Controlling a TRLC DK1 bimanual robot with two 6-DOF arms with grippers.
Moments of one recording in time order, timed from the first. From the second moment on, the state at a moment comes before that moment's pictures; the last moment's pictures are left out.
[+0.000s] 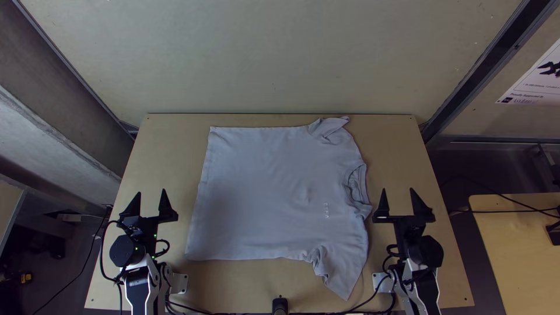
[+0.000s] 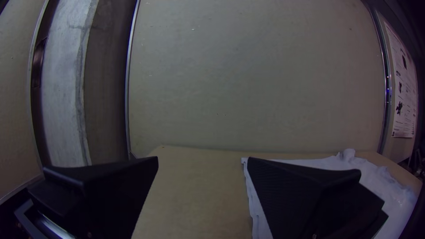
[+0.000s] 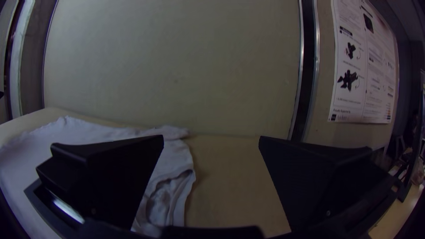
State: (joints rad) left arm 0.27 0.01 0.05 0.02 0.09 -0.03; right arm 0.17 0.01 0.05 0.04 0.17 -0.10
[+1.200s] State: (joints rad) left arm 0.14 1.39 1.38 -0.35 0.10 -0.08; right arm 0.04 1.30 1.31 -0.15 0.17 -0.08
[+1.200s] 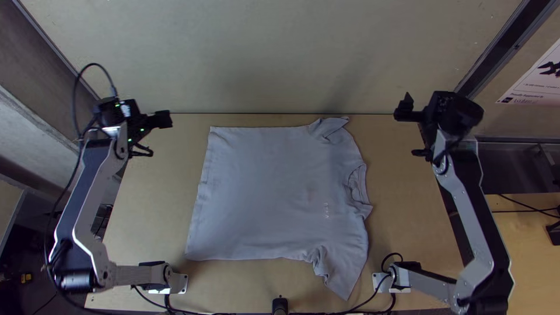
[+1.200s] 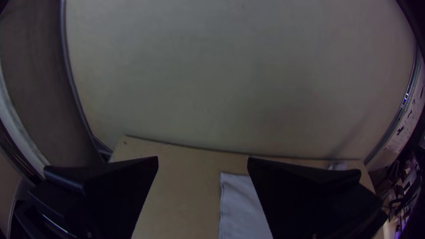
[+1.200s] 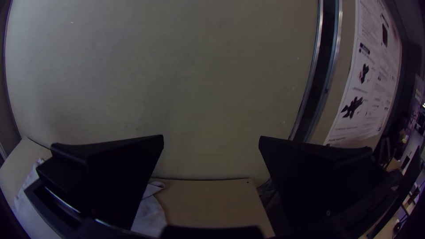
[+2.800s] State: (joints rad) left arm -0.06 2.35 2.16 -0.71 -0.03 -0.12; right arm 0.05 1.92 1.76 -0.54 -0.04 0.26
